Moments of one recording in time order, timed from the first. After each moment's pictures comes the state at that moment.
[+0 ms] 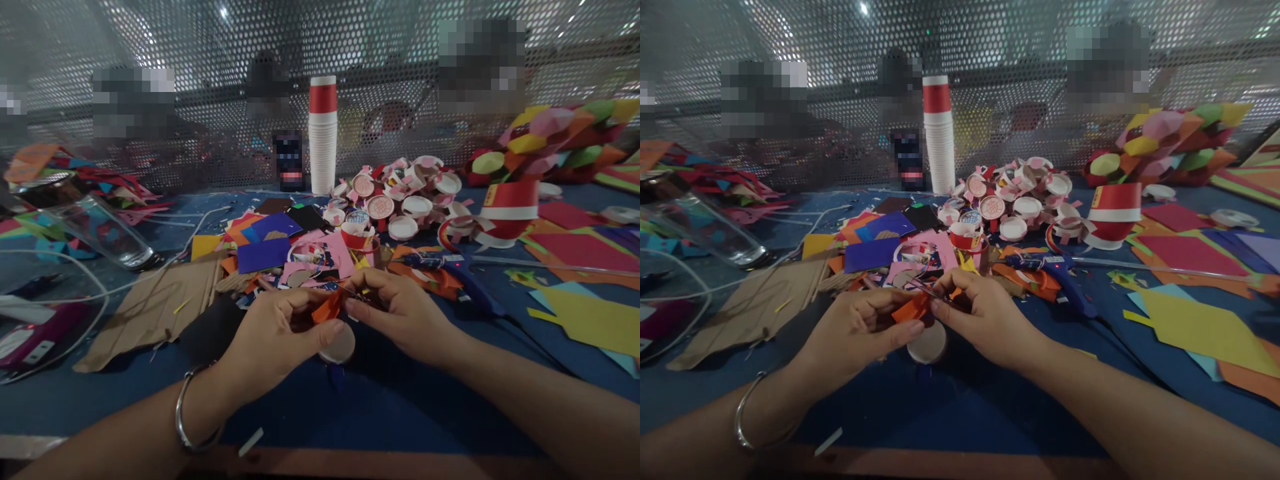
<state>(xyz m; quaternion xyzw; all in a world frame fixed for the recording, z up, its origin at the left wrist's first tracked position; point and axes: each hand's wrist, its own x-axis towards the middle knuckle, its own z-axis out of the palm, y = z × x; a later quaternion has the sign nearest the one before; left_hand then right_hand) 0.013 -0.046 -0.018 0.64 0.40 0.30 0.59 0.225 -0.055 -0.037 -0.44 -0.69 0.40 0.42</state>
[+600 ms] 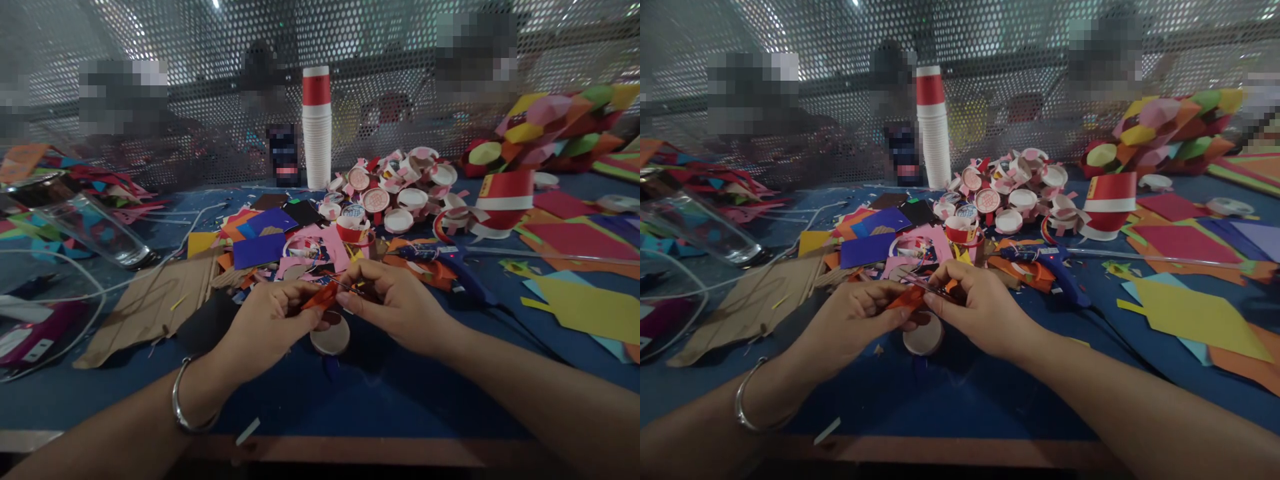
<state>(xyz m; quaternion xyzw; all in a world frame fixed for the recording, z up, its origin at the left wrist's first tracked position) 0.020 -0.039 -0.014 0.60 0.39 0.31 0.63 0.226 -0.057 -0.035 -0.46 -0.66 0.44 0.40</state>
